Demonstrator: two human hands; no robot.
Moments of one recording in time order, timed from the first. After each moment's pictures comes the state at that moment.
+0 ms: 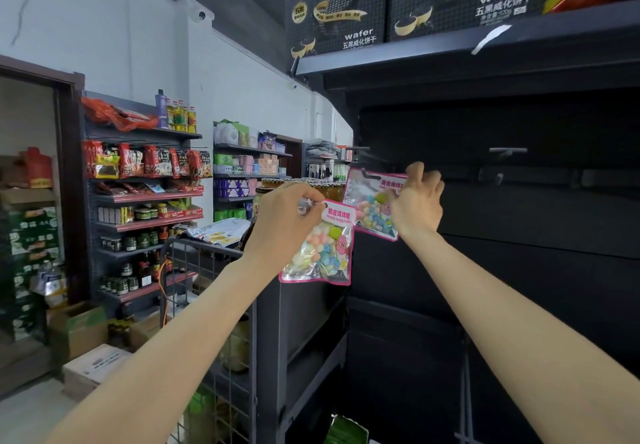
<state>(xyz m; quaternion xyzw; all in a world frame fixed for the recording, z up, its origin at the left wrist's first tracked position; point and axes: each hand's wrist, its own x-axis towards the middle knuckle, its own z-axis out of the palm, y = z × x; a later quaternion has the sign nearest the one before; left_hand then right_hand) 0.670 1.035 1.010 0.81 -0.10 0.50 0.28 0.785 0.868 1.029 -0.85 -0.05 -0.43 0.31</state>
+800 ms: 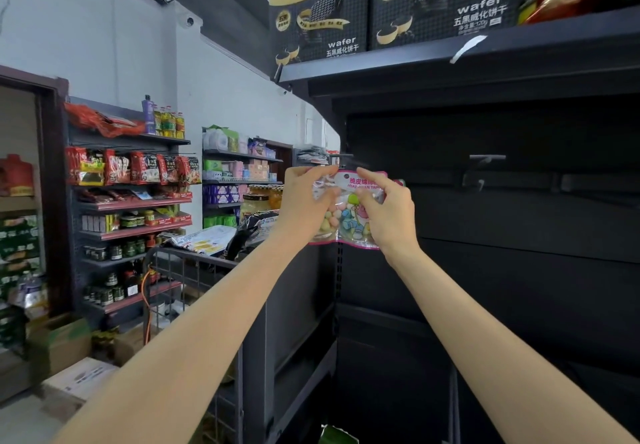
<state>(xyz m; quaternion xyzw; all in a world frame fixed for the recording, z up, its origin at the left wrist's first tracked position) 0.708 1.000 1.037 0.80 -0.10 0.42 0.41 0.732 0.877 1.025 -0.70 -0.26 -0.34 0.58</state>
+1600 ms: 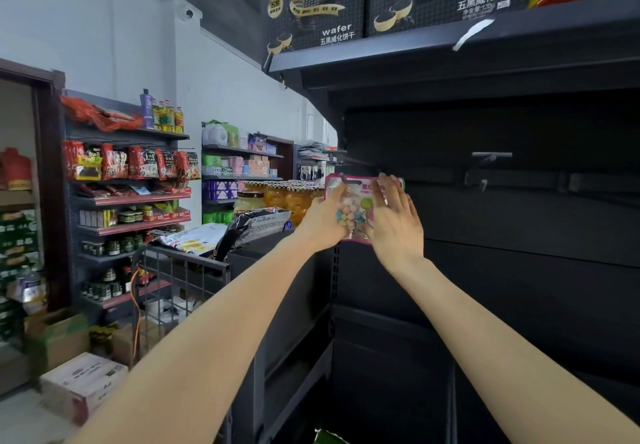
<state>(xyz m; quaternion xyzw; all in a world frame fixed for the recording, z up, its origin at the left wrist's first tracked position) 0.782 0.987 1.018 0.92 -0.08 0.23 0.30 0.802 0.856 1.001 -0.88 -0.17 -0.43 0.12</state>
